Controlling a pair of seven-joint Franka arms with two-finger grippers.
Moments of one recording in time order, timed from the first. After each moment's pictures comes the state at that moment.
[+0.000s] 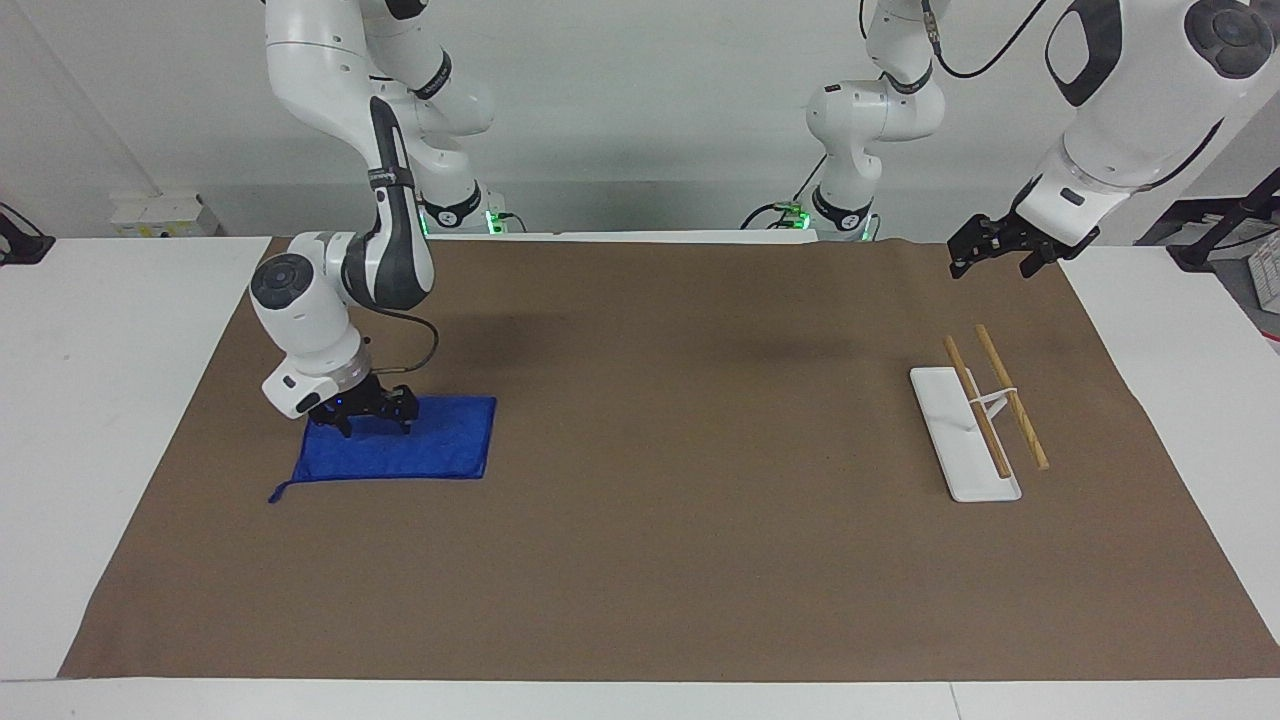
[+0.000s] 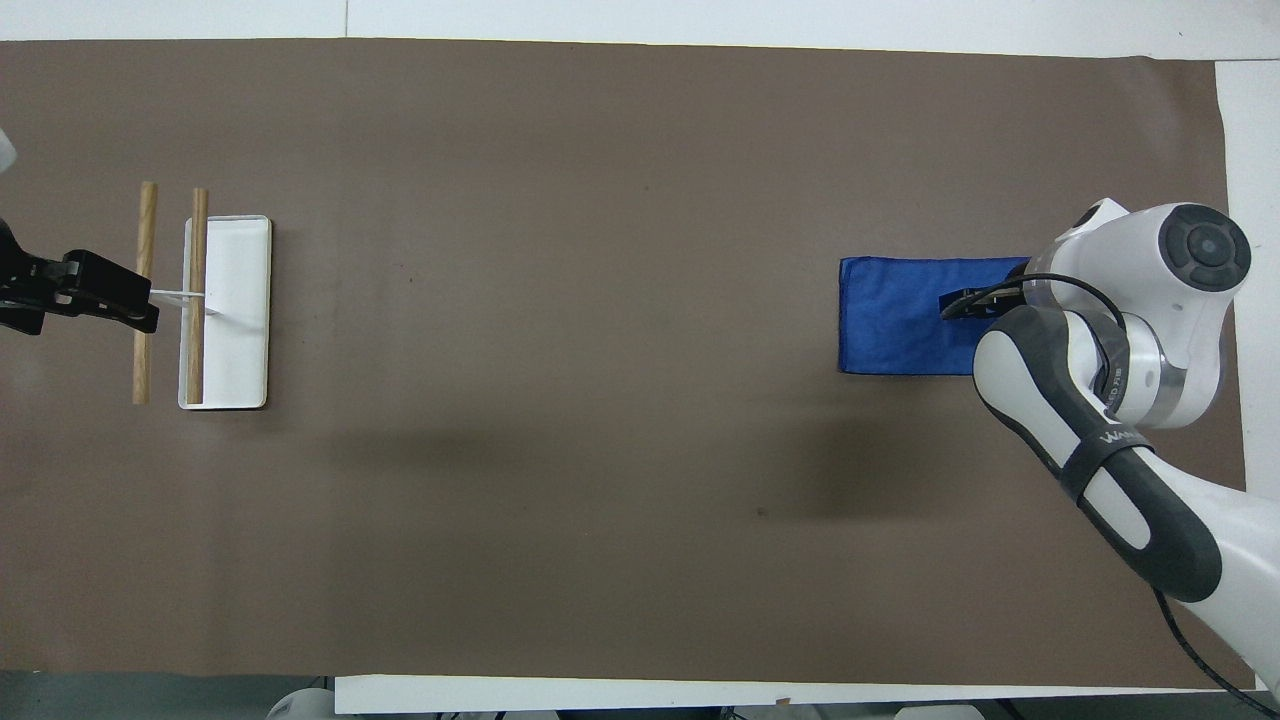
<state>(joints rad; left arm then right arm) -0.07 -0.02 -0.06 -1.62 -0.01 1.43 -0.04 -0.02 0.23 -0.03 -2.16 0.00 2.42 -0.11</state>
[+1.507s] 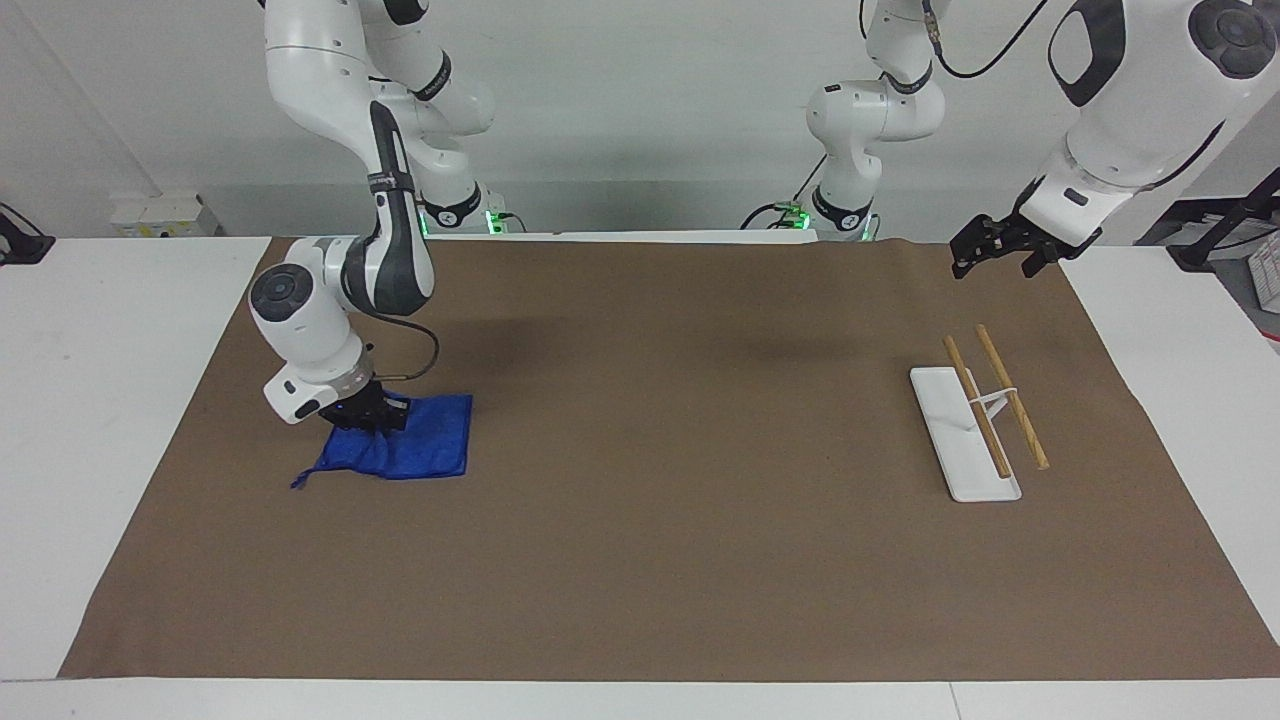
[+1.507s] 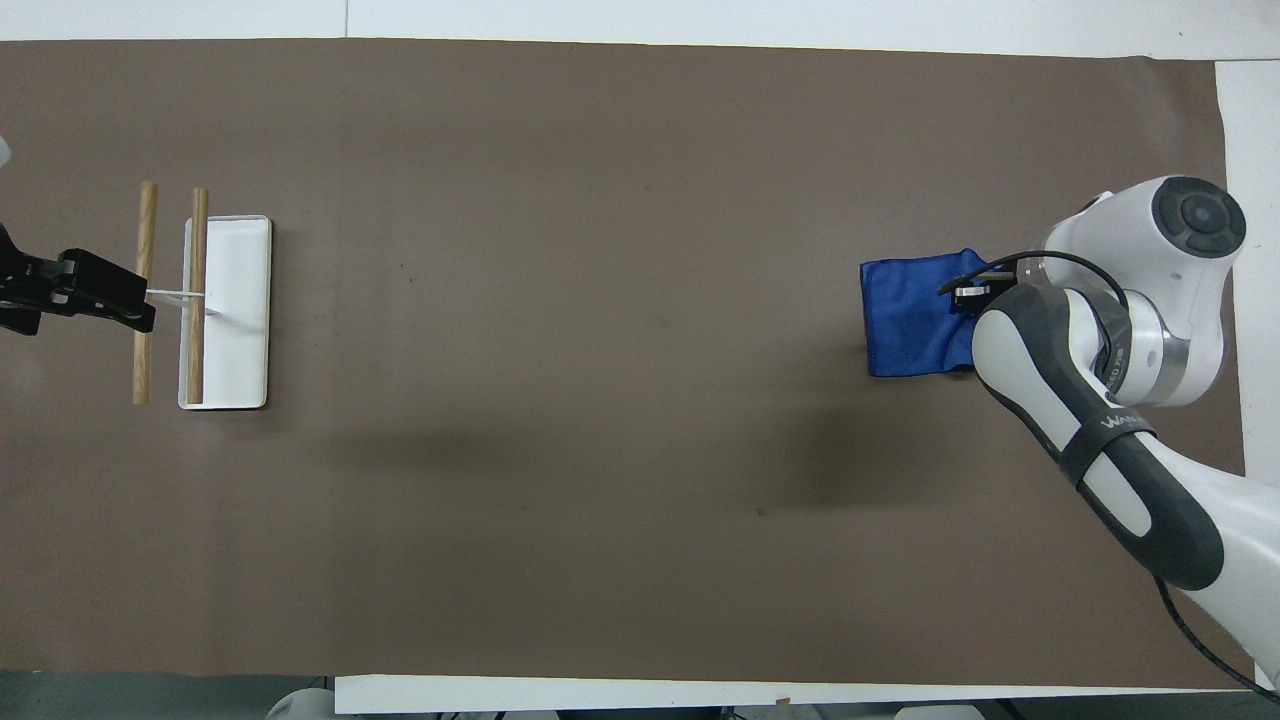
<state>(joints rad) -0.07 -0.02 -0.05 -1.62 -0.01 1.43 -0.04 -0.02 0.23 0.01 -2.04 0.00 2.22 0.12</state>
